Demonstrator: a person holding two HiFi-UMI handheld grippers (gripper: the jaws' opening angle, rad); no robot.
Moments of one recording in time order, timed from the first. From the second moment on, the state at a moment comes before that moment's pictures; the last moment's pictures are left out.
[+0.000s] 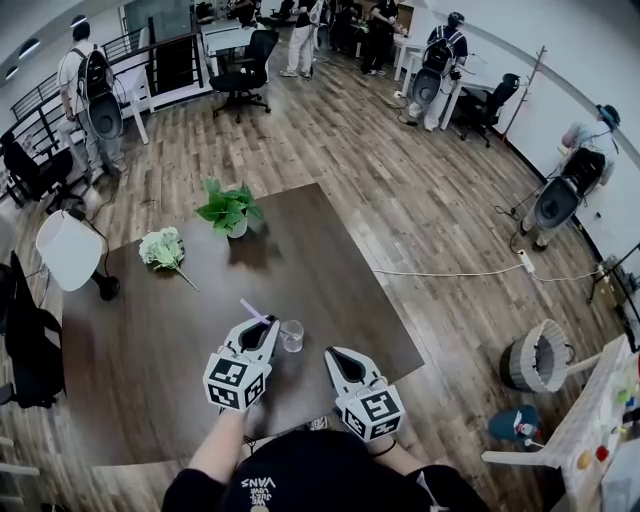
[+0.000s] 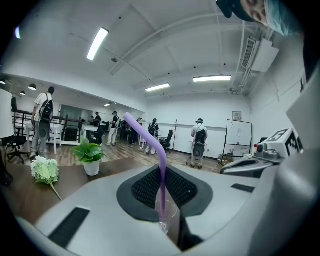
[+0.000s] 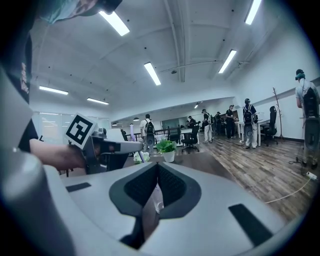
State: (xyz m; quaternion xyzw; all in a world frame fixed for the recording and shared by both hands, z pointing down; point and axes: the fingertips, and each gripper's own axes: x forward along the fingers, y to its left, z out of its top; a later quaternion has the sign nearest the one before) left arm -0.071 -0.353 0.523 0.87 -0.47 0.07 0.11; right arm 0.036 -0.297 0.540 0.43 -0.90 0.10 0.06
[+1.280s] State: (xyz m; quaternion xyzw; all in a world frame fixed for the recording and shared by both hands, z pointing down) left arm -0.106 -0.270 0.482 0.88 -0.47 0.04 0.07; right arm 0.011 -0.239 0.526 0.44 -0.89 0.09 0.06
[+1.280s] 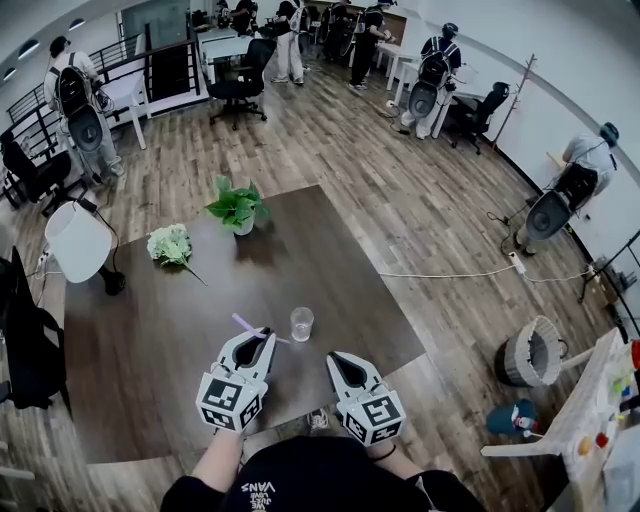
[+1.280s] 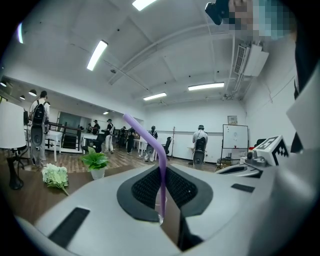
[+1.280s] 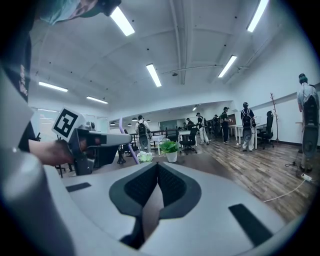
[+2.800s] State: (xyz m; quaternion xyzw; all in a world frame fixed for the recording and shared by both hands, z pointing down) left arm -0.103 -0.198 0.528 0.88 -0.45 0.06 0.13; right arm 0.005 -0.190 0.534 0.45 -0.88 0.10 0.07
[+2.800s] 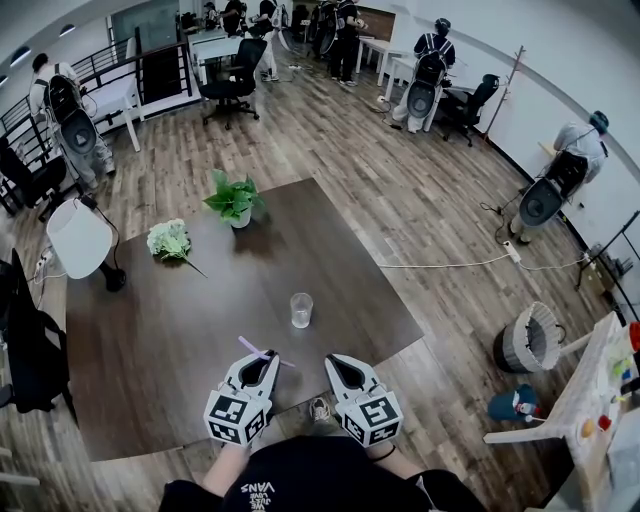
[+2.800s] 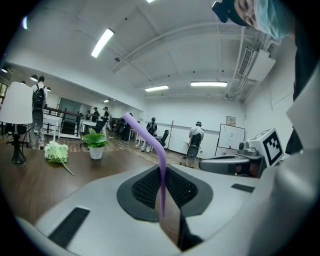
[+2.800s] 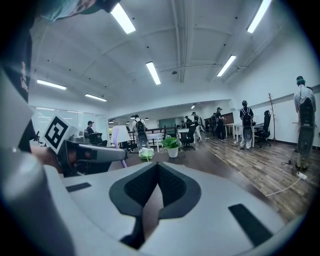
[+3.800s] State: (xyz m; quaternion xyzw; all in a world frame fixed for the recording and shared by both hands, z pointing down) left arm -0.103 -0.202 0.525 0.88 -0.45 0.05 0.14; right arm 0.004 -0.194 0.537 0.45 -0.88 0.10 0.08
